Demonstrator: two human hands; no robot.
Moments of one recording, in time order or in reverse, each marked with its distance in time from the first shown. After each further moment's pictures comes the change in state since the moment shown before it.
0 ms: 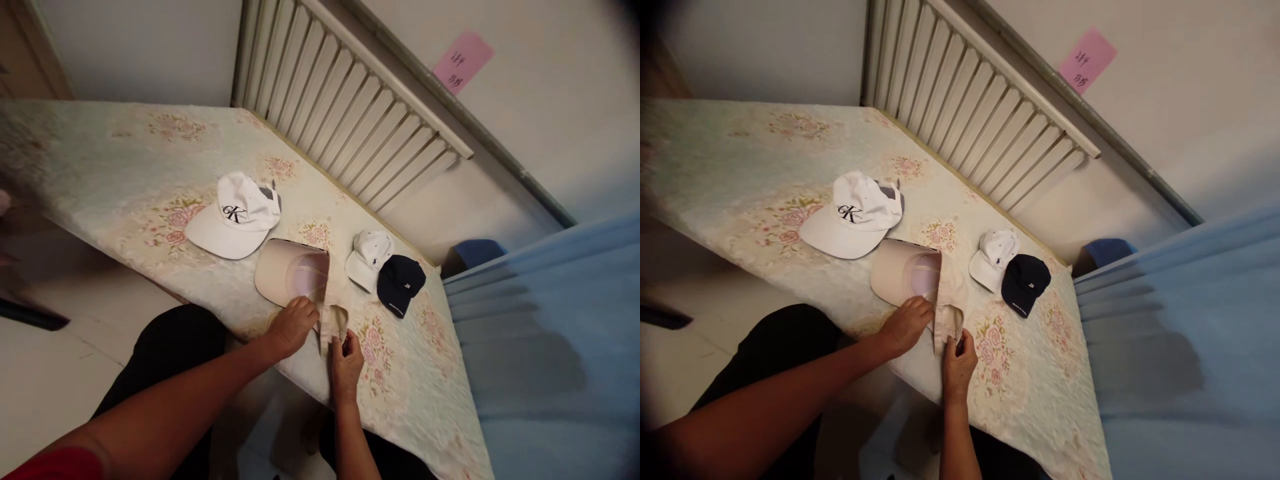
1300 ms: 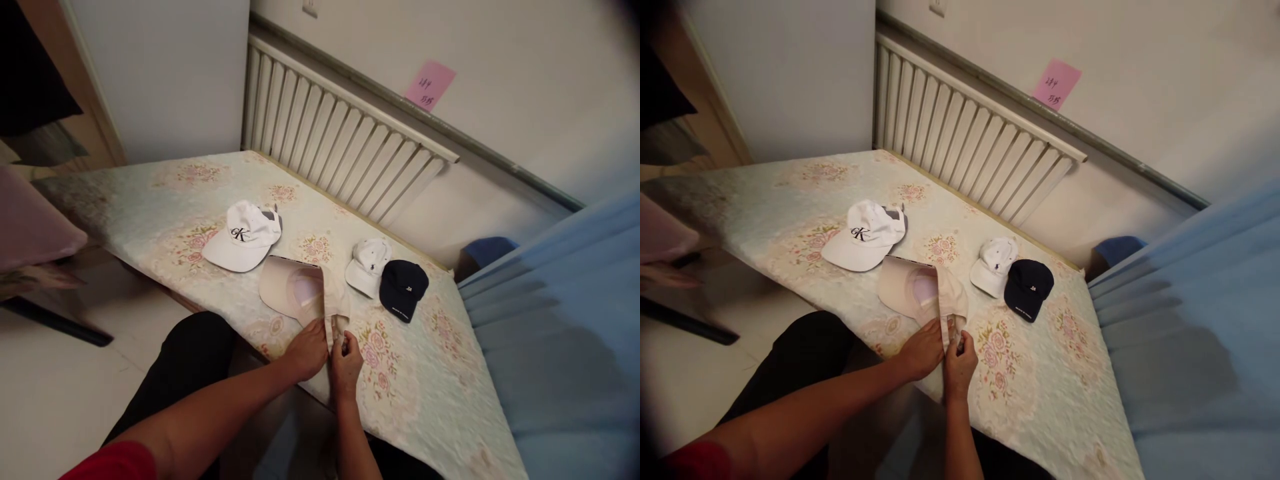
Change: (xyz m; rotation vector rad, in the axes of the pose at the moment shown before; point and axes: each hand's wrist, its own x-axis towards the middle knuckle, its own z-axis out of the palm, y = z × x) left_hand -0.003 0.051 0.036 -0.030 0.084 0.078; right_hand 0.002 0.008 0.005 -0.018 0.045 -0.003
